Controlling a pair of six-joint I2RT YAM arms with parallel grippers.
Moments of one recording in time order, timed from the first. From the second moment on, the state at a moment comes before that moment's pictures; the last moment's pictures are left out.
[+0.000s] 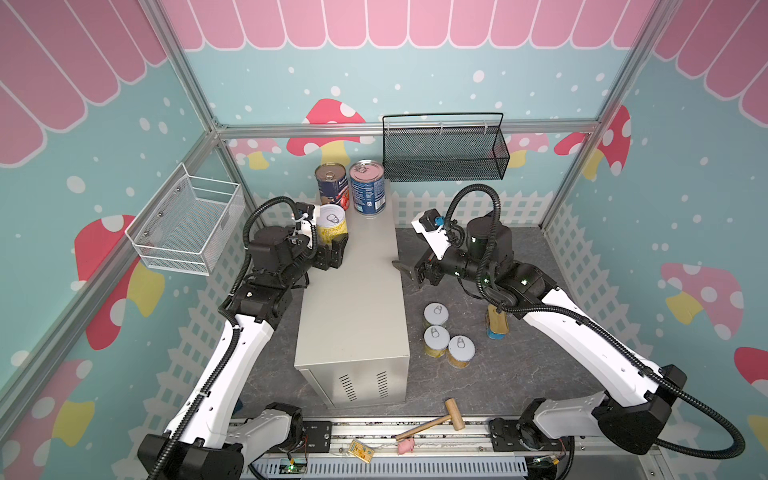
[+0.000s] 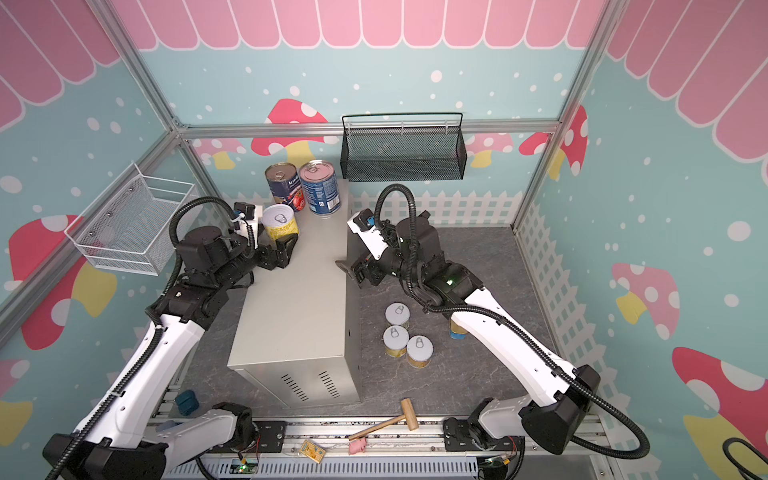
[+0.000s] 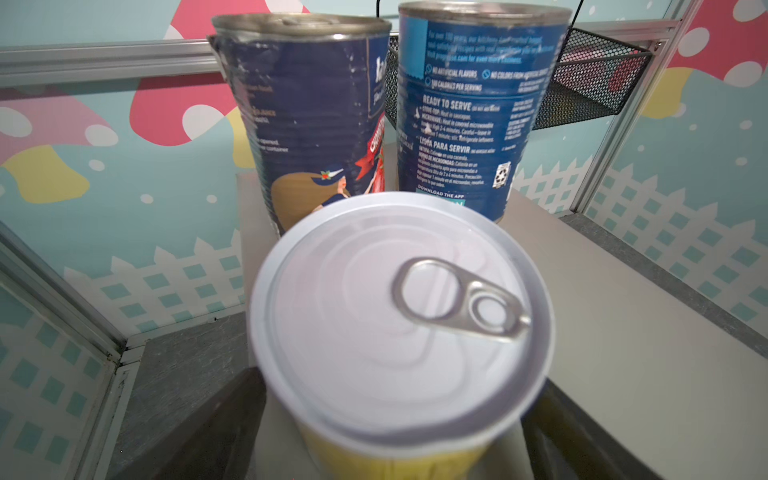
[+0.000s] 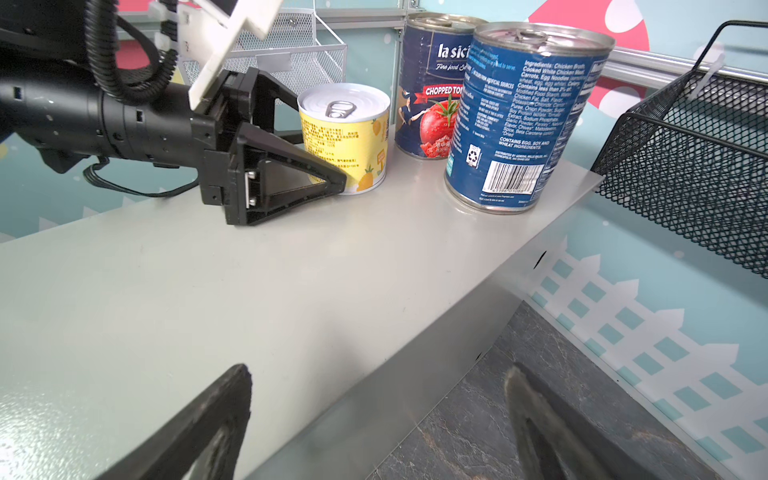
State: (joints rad) left arm -0.18 1.10 1.17 -0.29 0.18 0.03; right arm 0.72 1.35 1.49 -0.40 -0.24 -0.14
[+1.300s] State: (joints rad) left arm 0.03 1.24 1.29 -0.34 0.70 0.21; right arm 0.78 1.47 1.72 -0.53 -0.21 -0.13
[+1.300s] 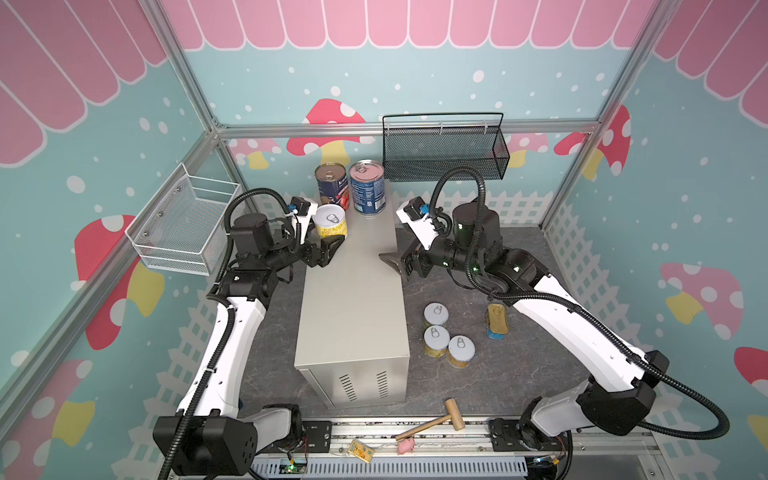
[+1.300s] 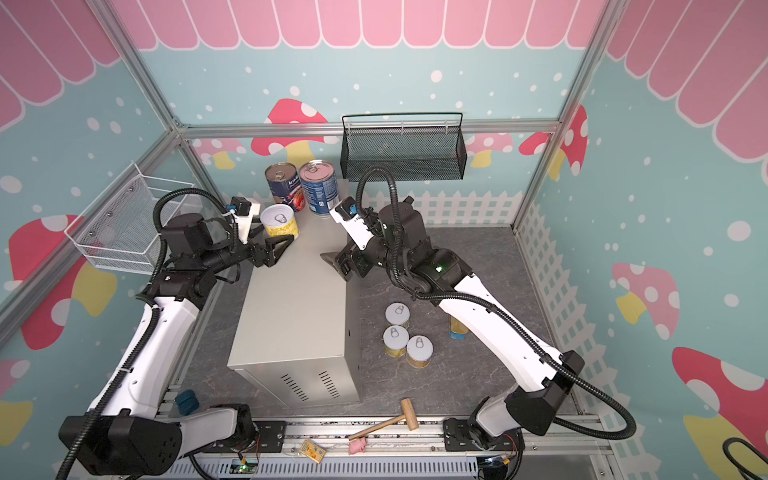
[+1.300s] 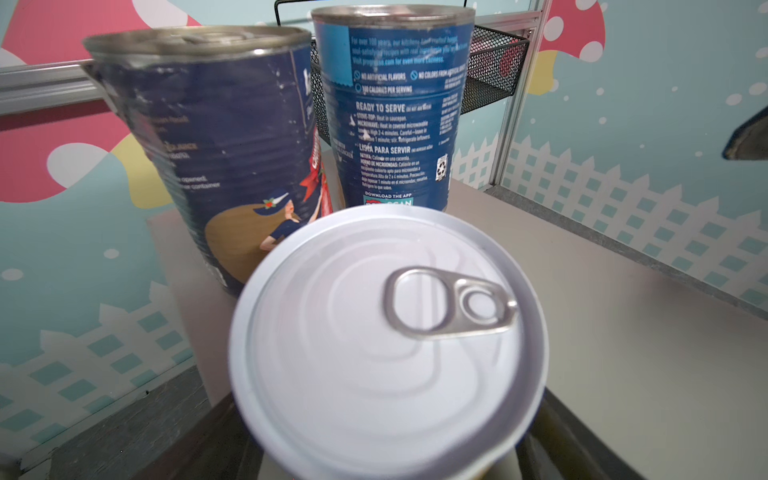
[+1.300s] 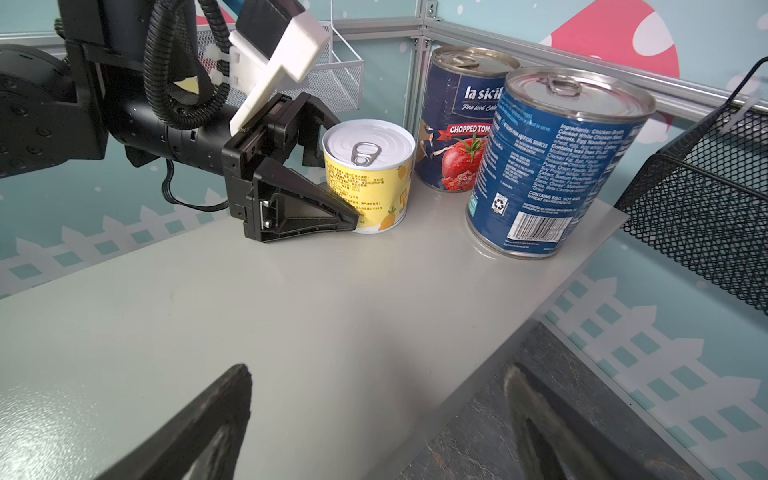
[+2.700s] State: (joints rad) left arm 0.06 1.31 1.33 -0.30 0.74 0.18; right arm 0.81 1.50 1.73 -0.53 -0.19 -0.13
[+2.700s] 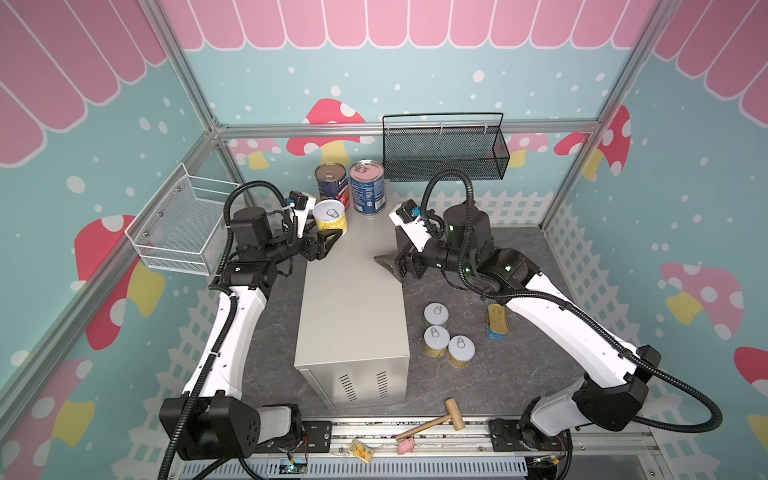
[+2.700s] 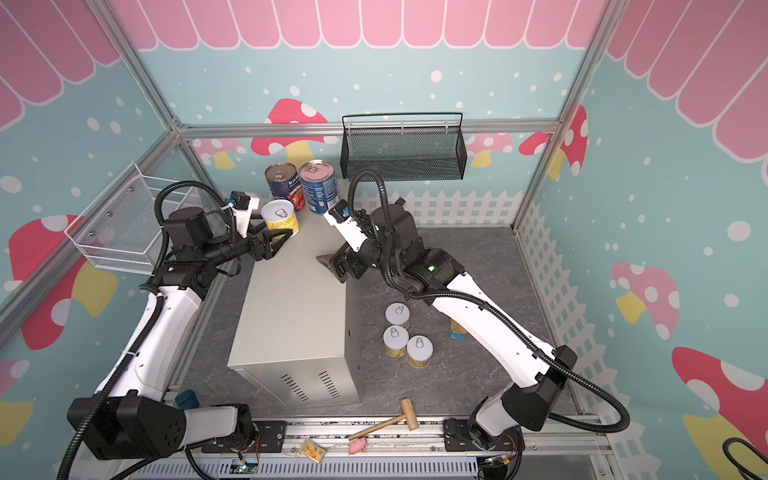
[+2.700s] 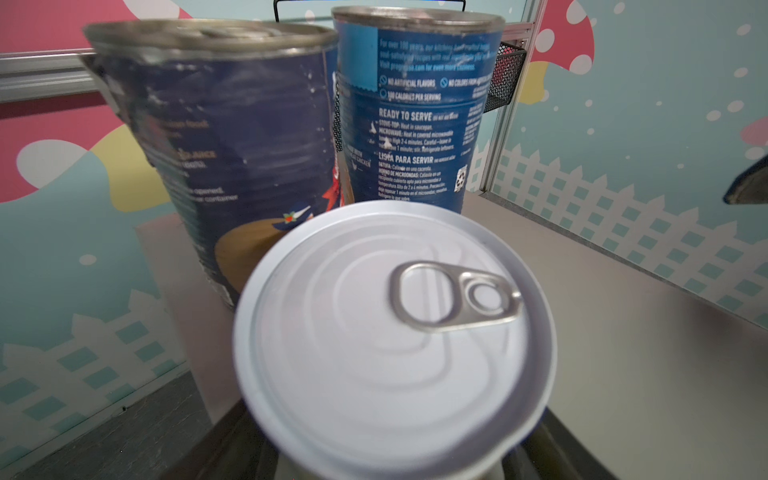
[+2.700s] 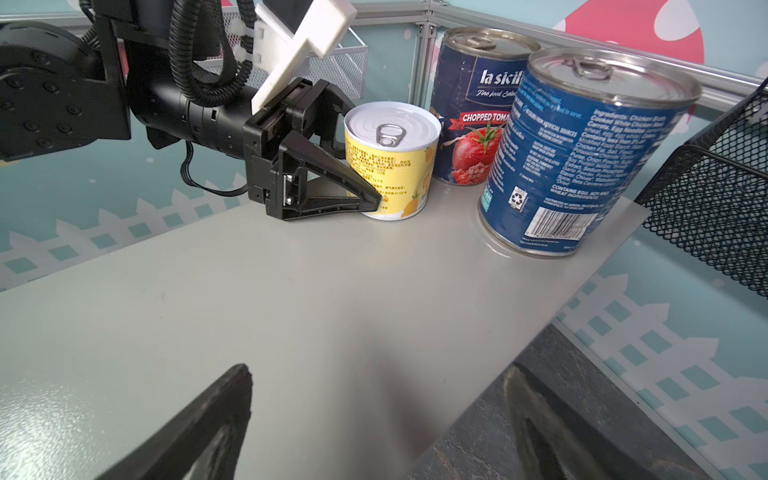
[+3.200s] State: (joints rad) left arm 0.06 1.33 1.33 -0.26 0.75 0.15; right arm 0.81 1.50 1.72 -0.53 -0.18 -0.13
